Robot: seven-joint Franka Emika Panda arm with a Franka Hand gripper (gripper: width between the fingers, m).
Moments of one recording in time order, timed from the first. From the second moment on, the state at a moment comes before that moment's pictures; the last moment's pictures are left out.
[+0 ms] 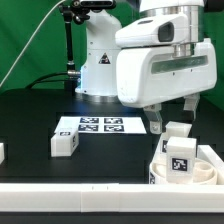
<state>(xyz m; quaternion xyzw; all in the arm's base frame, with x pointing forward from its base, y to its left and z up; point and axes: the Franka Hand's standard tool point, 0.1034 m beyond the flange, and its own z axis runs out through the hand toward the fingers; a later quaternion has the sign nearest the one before) 0.603 0.068 0.087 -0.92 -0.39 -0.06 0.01</state>
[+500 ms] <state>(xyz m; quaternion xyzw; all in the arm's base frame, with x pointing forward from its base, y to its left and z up) 0.599 0.065 0.078 -0.88 -0.47 -0.05 -0.01</state>
